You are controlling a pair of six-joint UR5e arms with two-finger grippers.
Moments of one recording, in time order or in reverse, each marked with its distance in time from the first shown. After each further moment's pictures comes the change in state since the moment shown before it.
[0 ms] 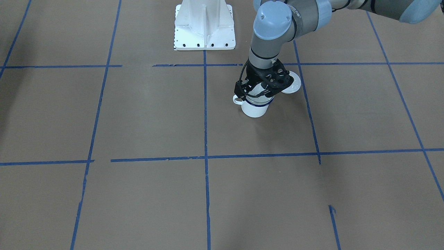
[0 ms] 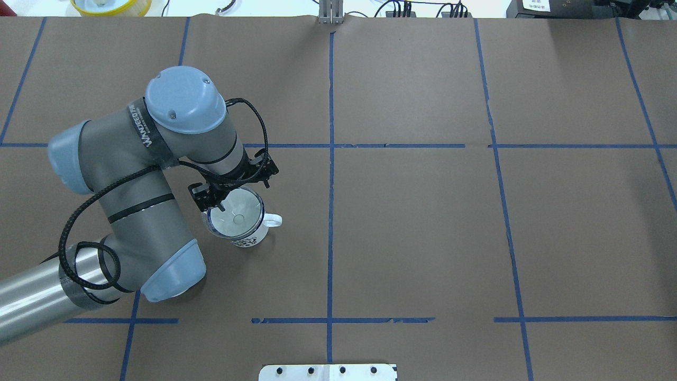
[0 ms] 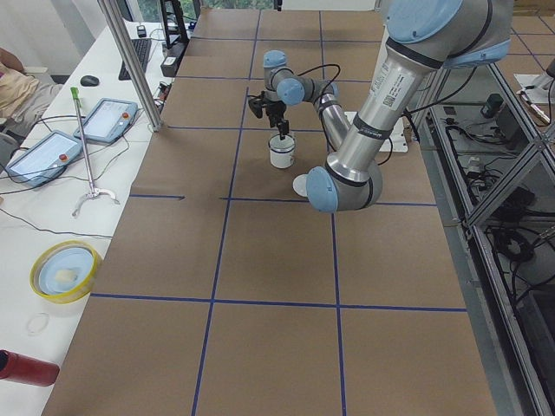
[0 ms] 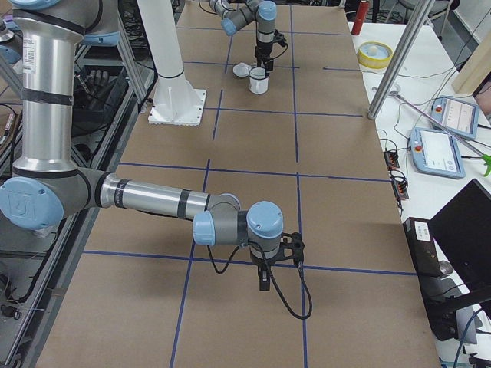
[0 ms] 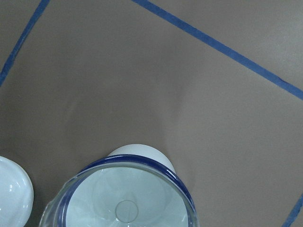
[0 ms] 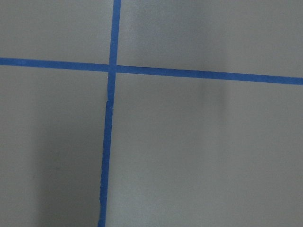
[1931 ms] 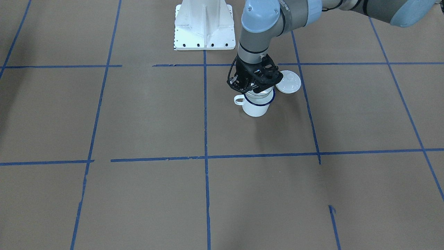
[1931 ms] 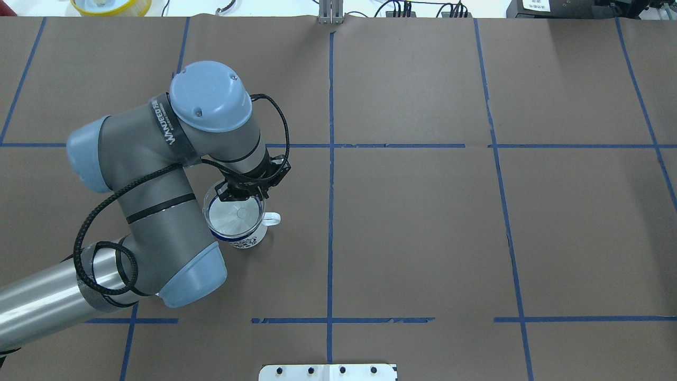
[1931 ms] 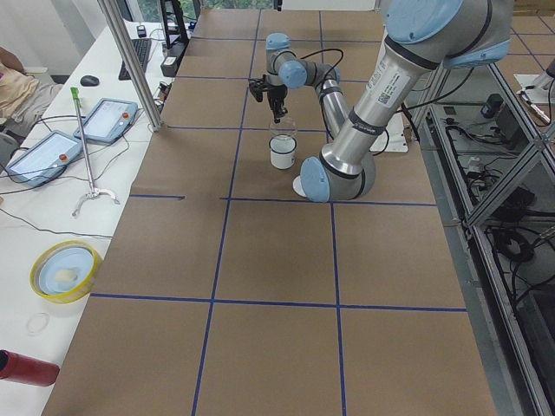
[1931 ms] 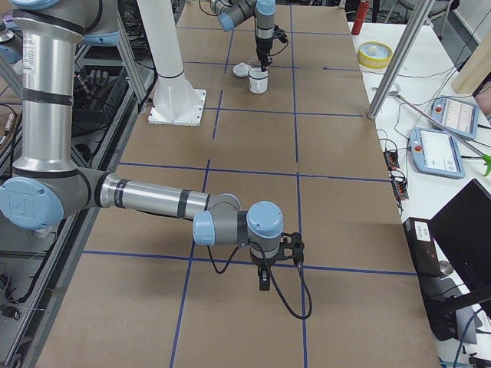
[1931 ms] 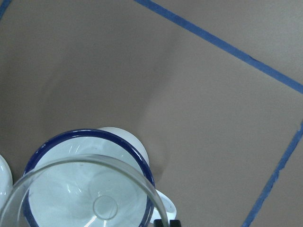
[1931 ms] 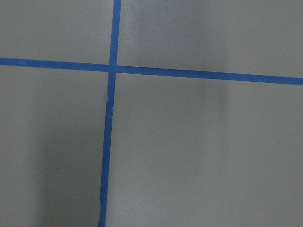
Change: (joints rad) left arm -0.002 -0.111 -0.049 0.146 0.062 0.024; right arm 0.000 0.000 0.000 0.000 0.000 0.000
